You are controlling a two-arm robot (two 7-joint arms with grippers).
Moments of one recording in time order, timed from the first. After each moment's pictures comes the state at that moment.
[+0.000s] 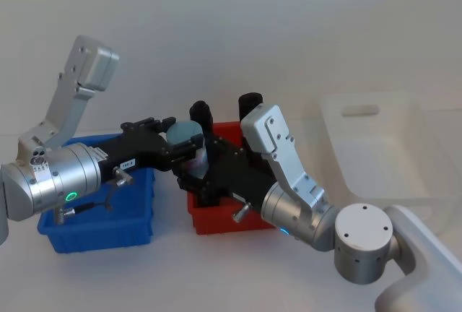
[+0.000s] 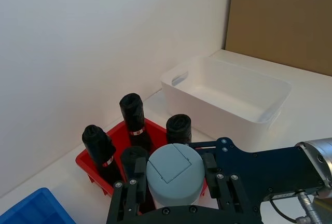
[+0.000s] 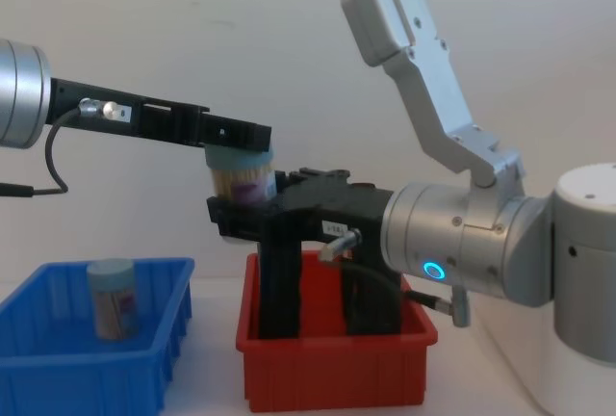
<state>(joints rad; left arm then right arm) -0.44 0.47 0.25 -1.64 -0.41 0.52 -0.56 0.45 0.00 -0.41 -1.24 -0.01 -0.03 0.48</state>
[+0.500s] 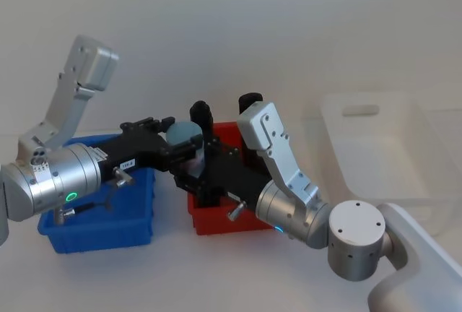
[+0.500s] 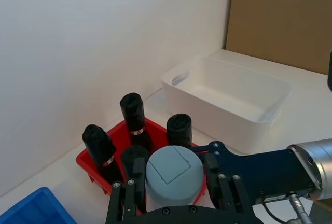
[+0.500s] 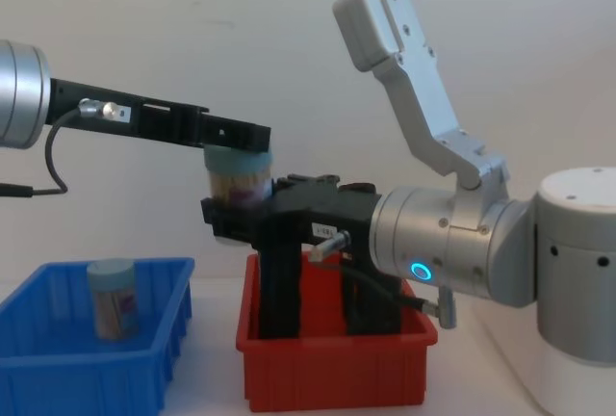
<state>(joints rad) -0.44 0.47 0.25 -1.64 -0.41 0.52 -0.56 0.48 -0.01 -0.41 -1.19 0.02 -0.04 0.49</state>
